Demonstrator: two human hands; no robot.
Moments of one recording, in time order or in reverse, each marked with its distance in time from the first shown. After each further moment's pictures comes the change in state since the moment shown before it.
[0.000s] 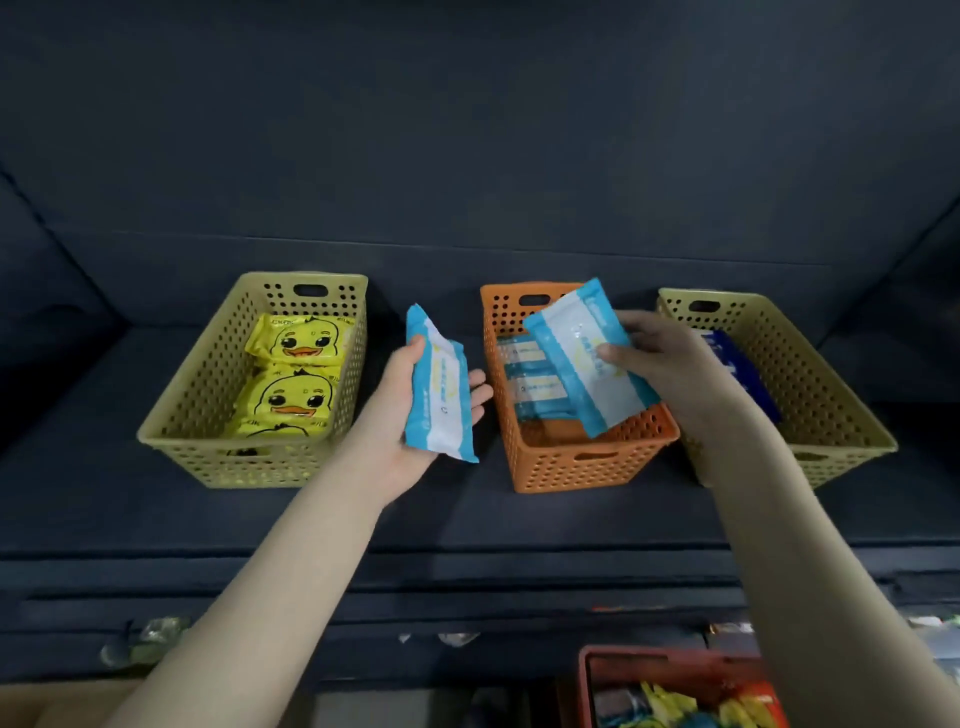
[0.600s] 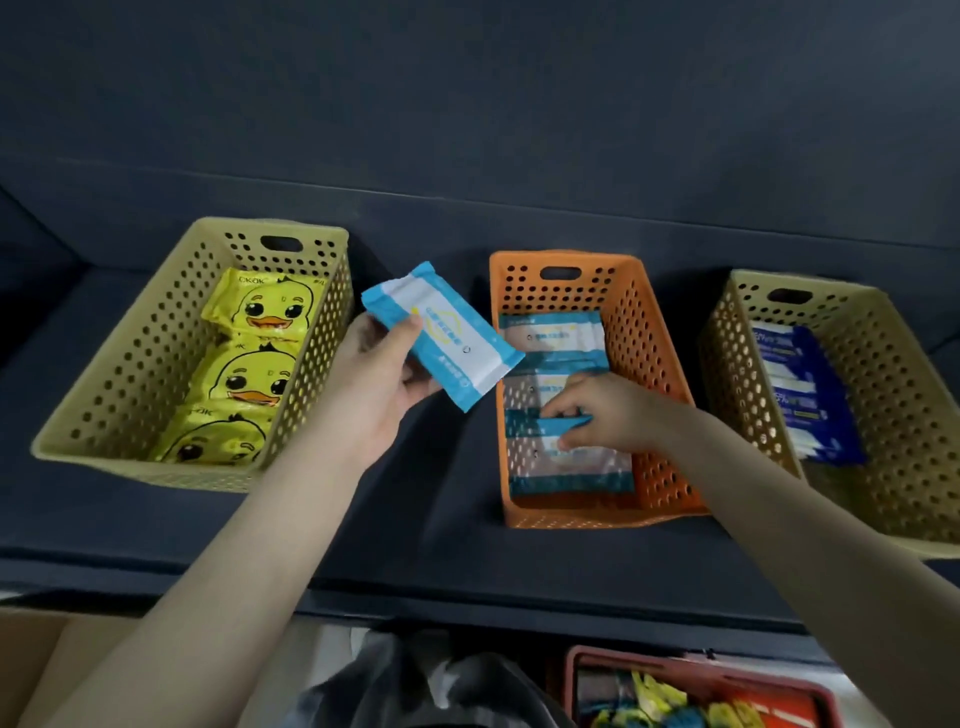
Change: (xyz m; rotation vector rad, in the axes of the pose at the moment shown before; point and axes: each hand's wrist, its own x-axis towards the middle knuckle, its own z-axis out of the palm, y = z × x) left_hand 0.101 0.007 -0.004 0.099 0.279 0.242; right_hand 0.096 0.070 0.030 -1.033 -0.796 -0.083
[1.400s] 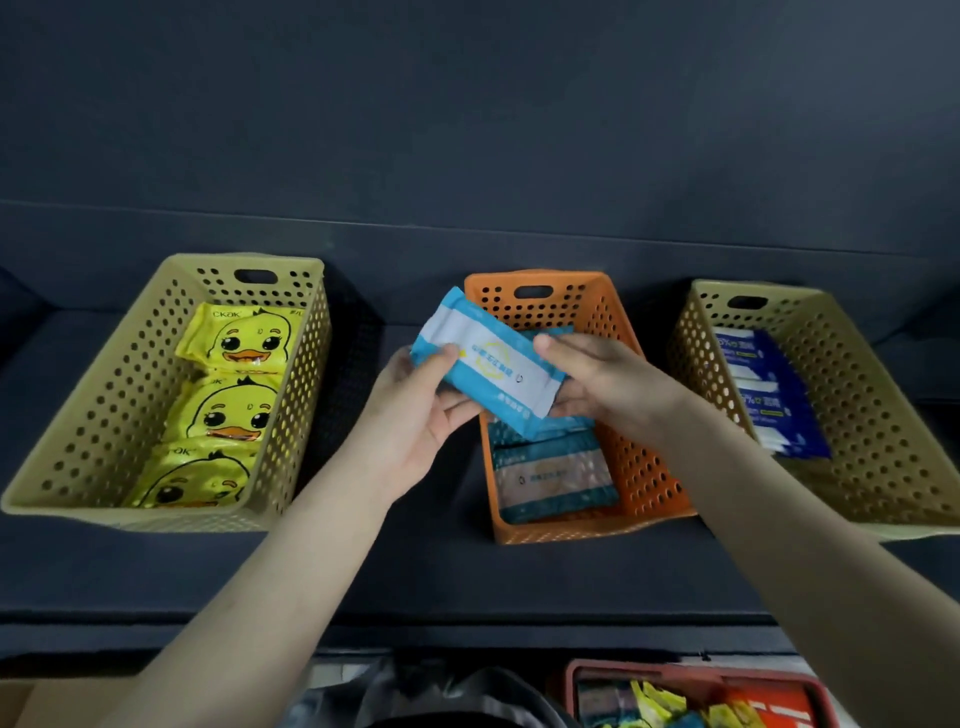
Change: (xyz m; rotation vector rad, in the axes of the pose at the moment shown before) left_hand -0.008 -0.011 0.026 -0.109 -0.229 -0.144; right_hand -0.021 -0.029 -0.028 1.129 0.273 0.152
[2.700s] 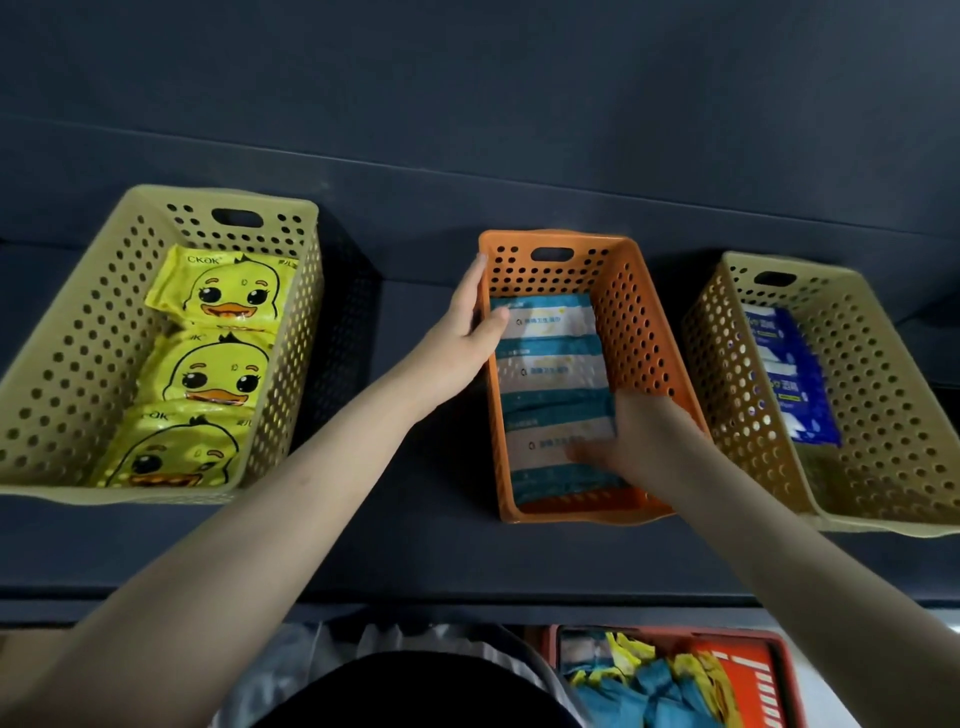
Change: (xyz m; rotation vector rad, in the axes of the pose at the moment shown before) left_hand 0.055 -0.006 -0.010 0.879 -0.253 0.106; right_hand -0.023 0.046 0.008 -1.002 0.232 0.228
